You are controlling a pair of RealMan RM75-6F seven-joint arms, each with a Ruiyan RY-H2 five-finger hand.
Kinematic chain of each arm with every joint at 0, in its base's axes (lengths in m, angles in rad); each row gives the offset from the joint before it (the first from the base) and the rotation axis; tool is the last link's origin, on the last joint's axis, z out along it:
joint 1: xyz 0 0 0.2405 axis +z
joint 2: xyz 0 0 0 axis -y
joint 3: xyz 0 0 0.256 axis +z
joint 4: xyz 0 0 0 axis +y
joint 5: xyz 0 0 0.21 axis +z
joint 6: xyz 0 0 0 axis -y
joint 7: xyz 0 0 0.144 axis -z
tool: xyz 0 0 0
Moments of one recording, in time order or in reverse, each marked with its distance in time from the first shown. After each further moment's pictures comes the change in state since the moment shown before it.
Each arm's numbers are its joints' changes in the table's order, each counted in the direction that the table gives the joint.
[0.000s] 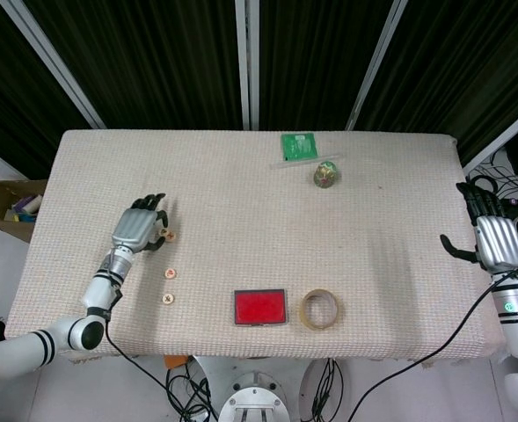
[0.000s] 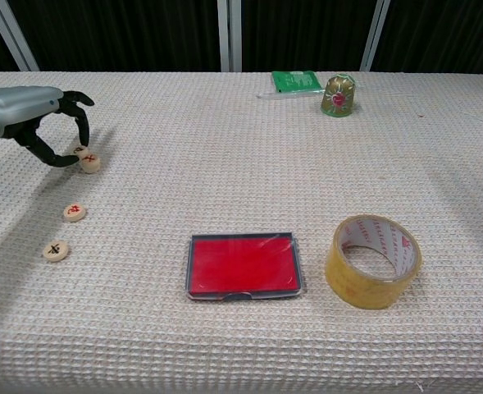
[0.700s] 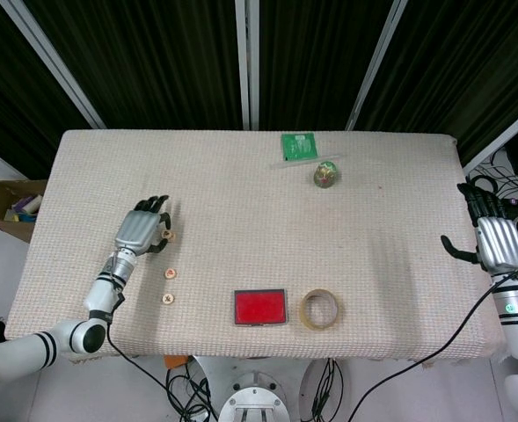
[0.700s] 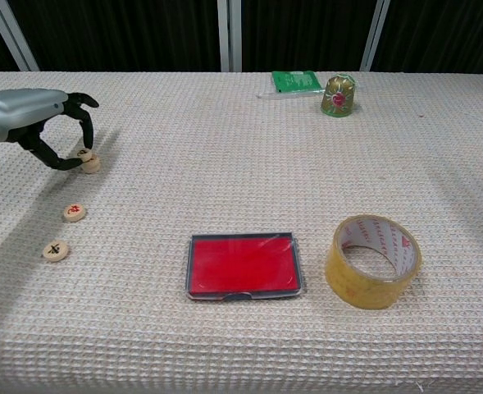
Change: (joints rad) left arm -0.003 0.007 0.019 -0.009 0.011 -0.024 -0.014; right arm -0.007 -0.005 0.001 -0.009 0.001 -0.006 0.003
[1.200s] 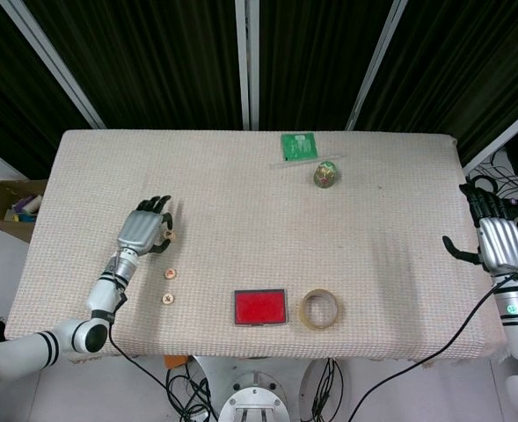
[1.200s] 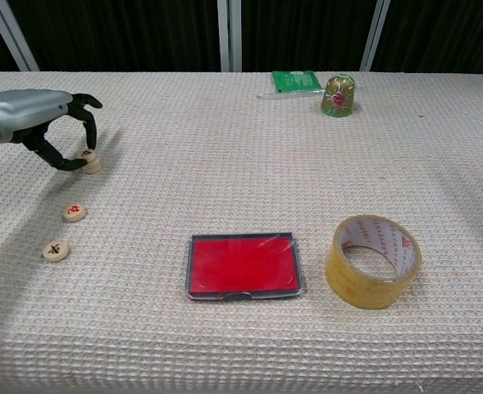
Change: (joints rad) left arm -0.010 0.009 0.004 0.003 -0.009 -0.003 -0.023; right arm -0.004 0.002 -0.001 0.008 0.002 0.002 -0.007
